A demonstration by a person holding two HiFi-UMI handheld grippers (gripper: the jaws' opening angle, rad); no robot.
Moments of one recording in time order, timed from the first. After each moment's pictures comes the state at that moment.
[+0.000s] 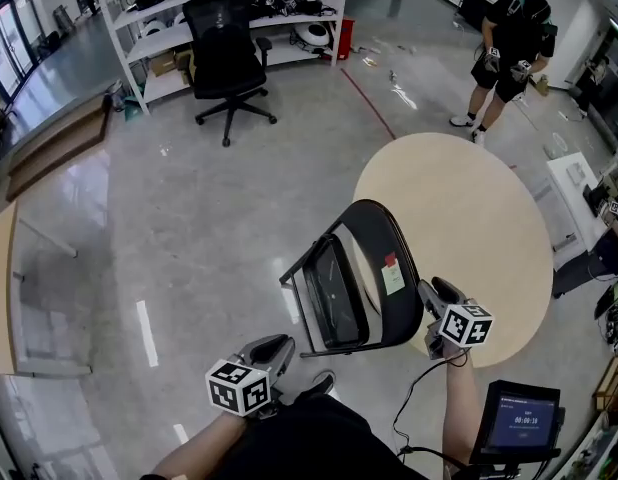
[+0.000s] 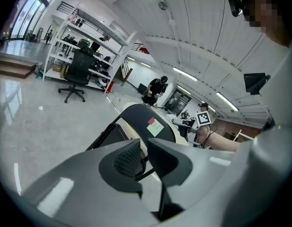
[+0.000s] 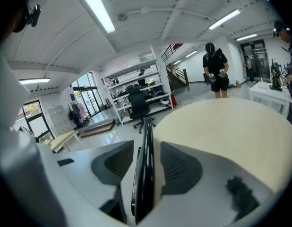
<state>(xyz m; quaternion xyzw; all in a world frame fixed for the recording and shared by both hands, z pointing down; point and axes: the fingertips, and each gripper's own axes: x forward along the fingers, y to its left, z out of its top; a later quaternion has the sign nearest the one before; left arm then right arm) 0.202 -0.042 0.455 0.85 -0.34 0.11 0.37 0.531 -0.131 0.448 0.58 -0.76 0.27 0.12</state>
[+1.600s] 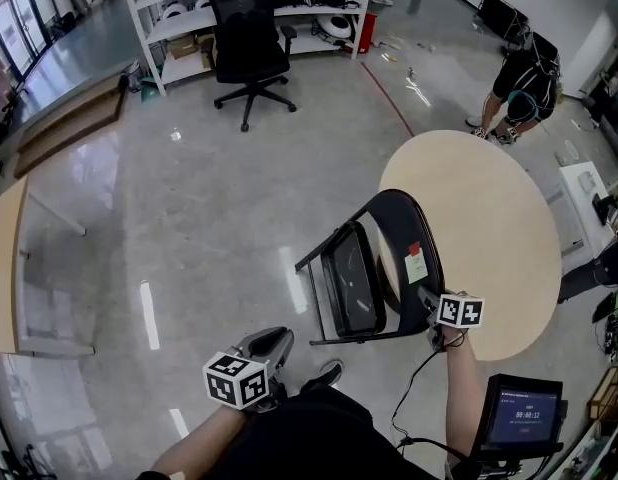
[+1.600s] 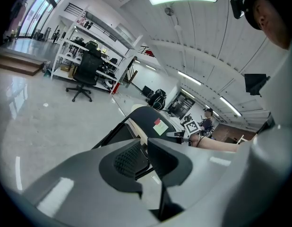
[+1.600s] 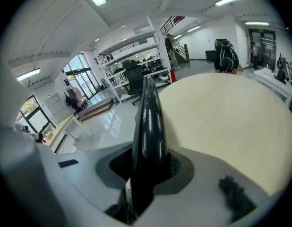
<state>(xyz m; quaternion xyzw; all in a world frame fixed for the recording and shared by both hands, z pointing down) 0.141 -0.023 0.449 0.84 -0.37 0.10 0.39 0.502 -0.114 0.543 0.54 -0.72 0.38 0.22</state>
